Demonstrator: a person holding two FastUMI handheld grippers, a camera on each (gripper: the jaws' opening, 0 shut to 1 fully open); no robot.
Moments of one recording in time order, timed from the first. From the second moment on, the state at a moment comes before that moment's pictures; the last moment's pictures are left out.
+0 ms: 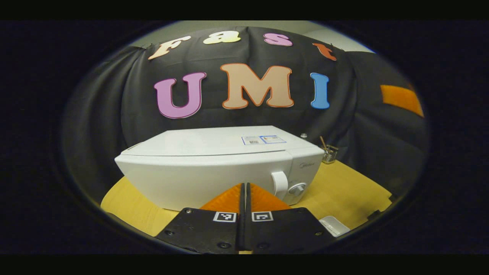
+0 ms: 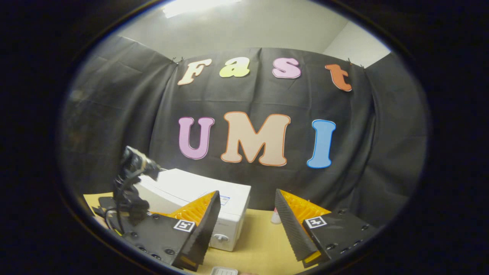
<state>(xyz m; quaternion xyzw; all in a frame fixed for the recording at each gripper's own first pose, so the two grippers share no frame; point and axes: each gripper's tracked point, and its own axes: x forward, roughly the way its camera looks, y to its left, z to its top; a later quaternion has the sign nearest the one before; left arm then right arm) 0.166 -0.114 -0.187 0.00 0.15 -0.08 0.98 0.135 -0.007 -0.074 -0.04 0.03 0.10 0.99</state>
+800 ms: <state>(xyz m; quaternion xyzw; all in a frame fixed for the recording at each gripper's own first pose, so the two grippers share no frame) 0.037 -0.037 -0.034 0.01 0.03 -0.07 1.00 0.055 0.027 -0.035 -0.03 0.00 0.09 1.00</state>
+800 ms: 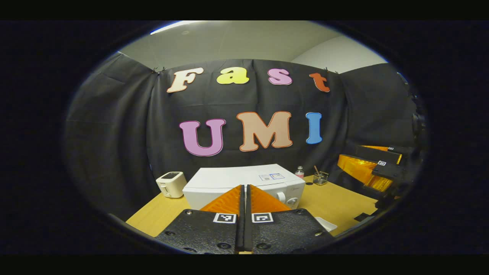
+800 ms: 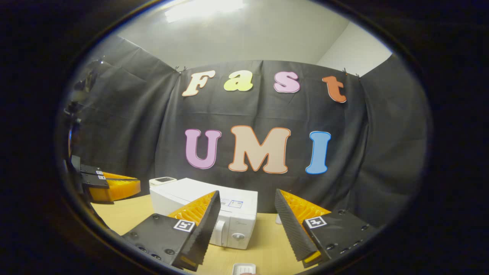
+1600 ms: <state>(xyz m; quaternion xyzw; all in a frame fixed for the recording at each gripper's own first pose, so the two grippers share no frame) -0.005 -0.017 -0.015 0.02 0.00 -0.06 1.00 0.024 0.042 -0.023 -0.02 0.00 0.08 1.00</state>
